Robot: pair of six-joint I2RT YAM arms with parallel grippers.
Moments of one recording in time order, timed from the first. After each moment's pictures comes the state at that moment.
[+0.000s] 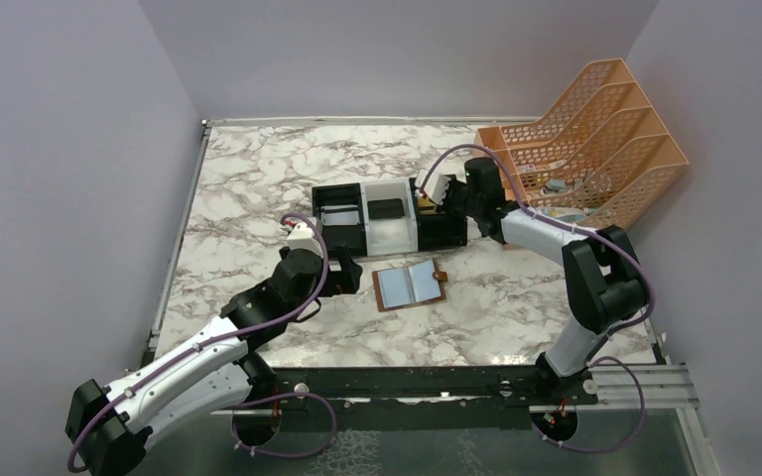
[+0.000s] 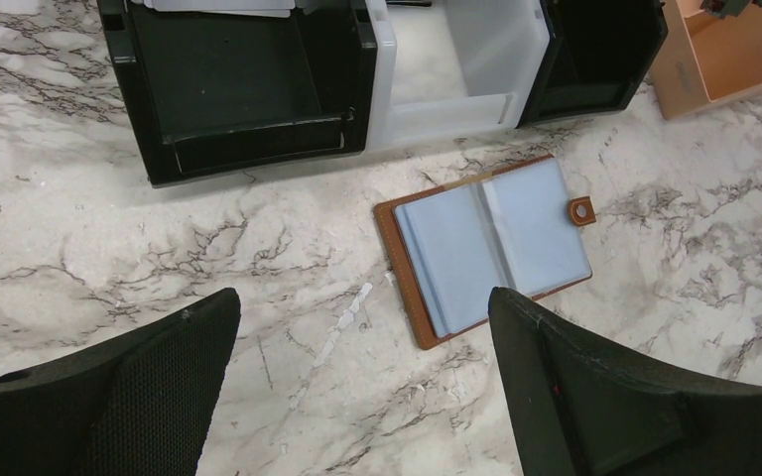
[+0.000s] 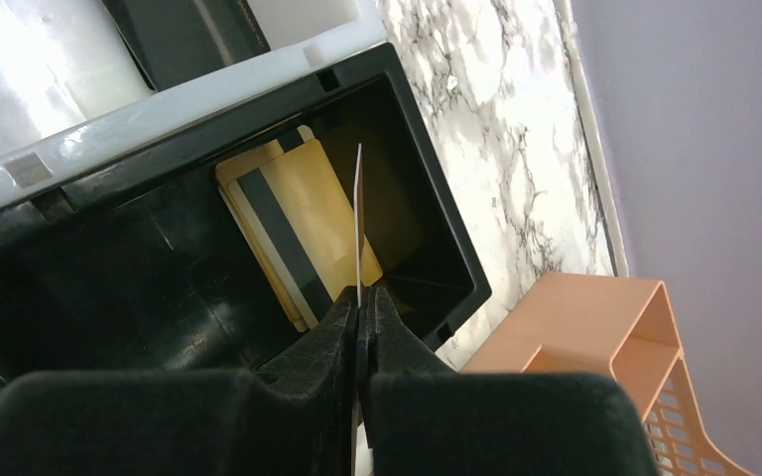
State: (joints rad) left arm -0.80 0.77 0.52 -0.29 -0.32 -0.65; right arm 0.42 1.71 1.01 0.14 -0.22 -0.92
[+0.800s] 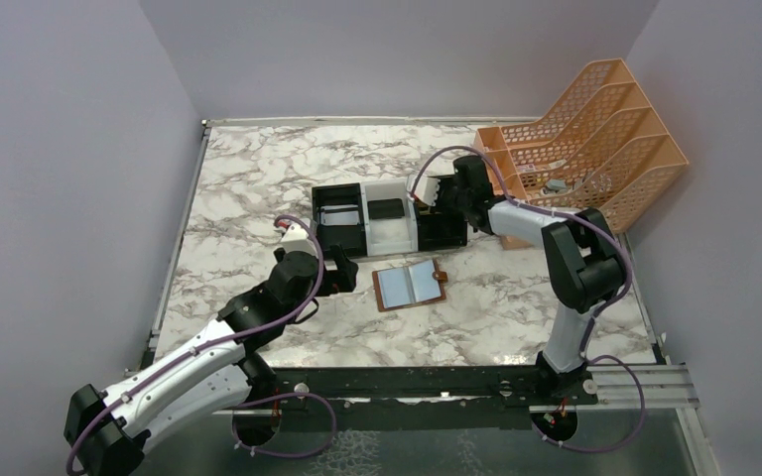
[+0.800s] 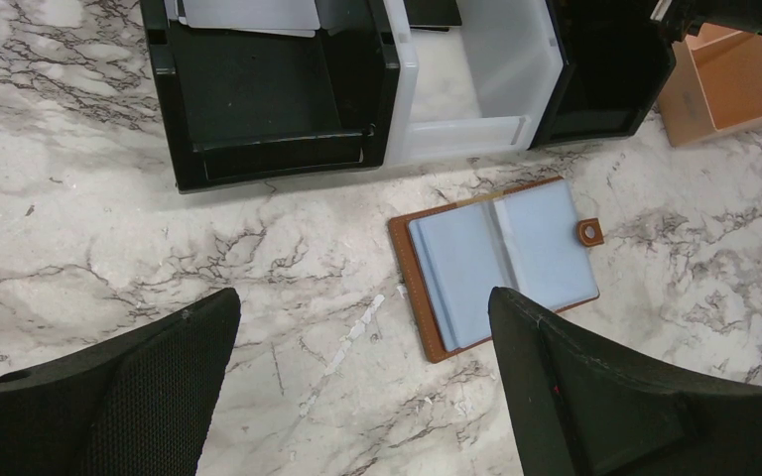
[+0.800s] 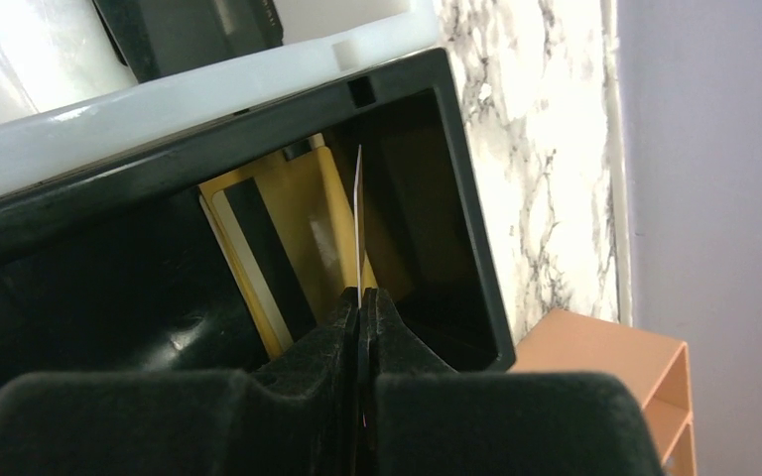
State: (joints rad) left arm -0.80 0.73 0.51 -0.30 -0.38 -0.67; right arm 0.42 1.85 1.11 0.12 -0.22 -1.05
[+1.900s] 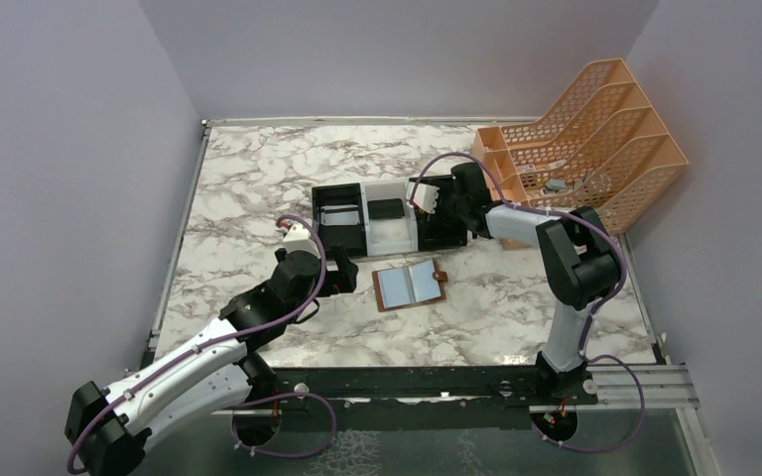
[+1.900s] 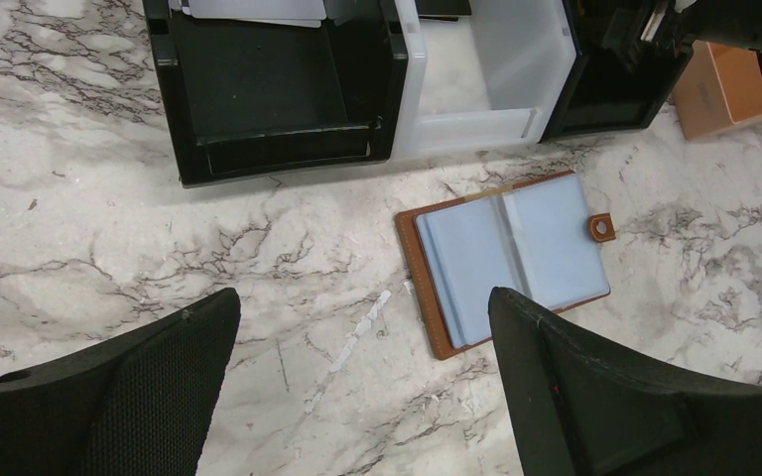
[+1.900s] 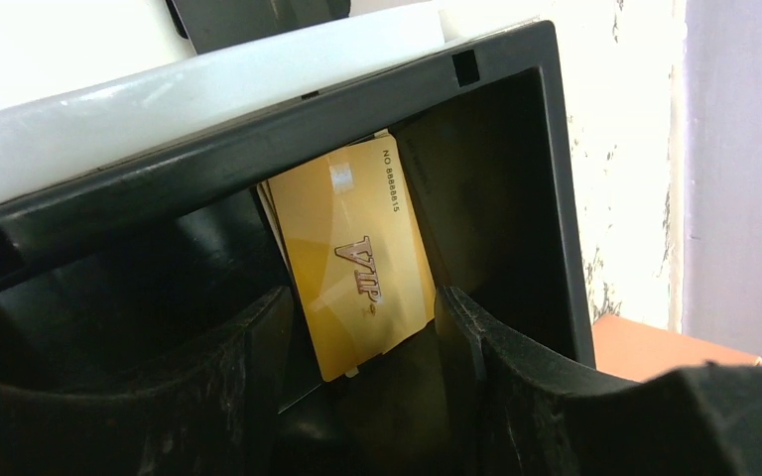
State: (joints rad) left arm -0.80 0.75 0.51 -0.30 -0.38 -0.66; right arm 0.42 1.89 1.08 0.13 -0.23 -1.05
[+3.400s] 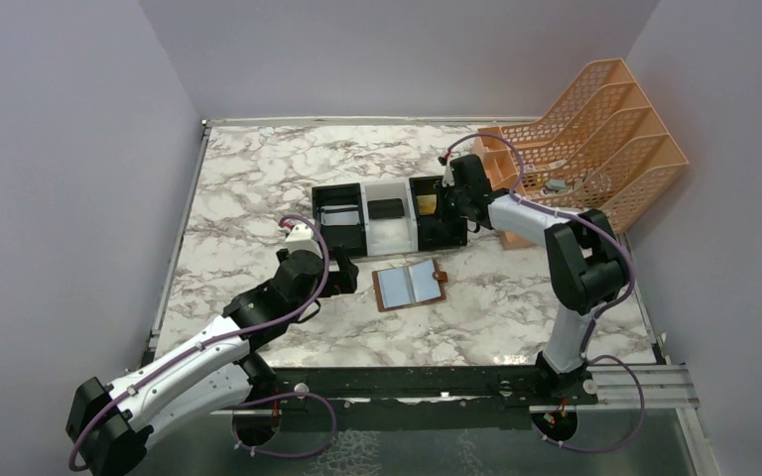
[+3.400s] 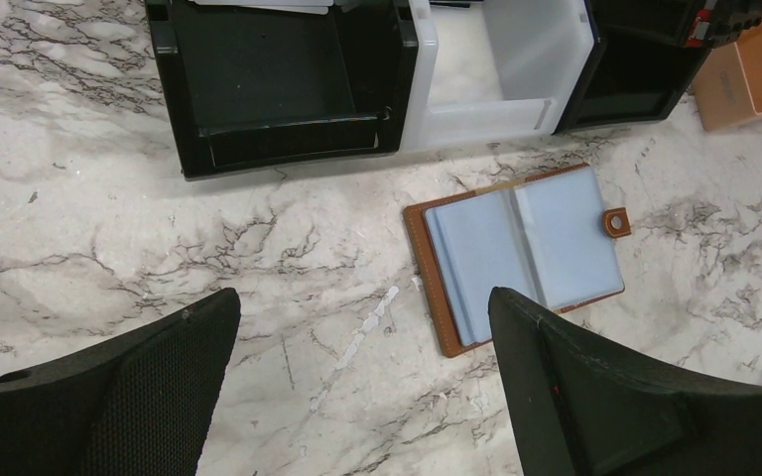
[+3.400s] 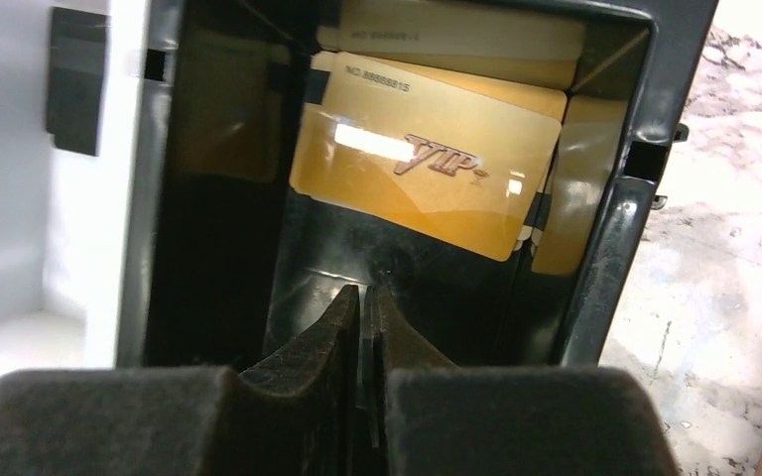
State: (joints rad) left arm -0.80 0.77 0.51 -0.30 -0.38 -0.66; right arm 0.43 1.84 1.16 -0.11 -0.09 0.19
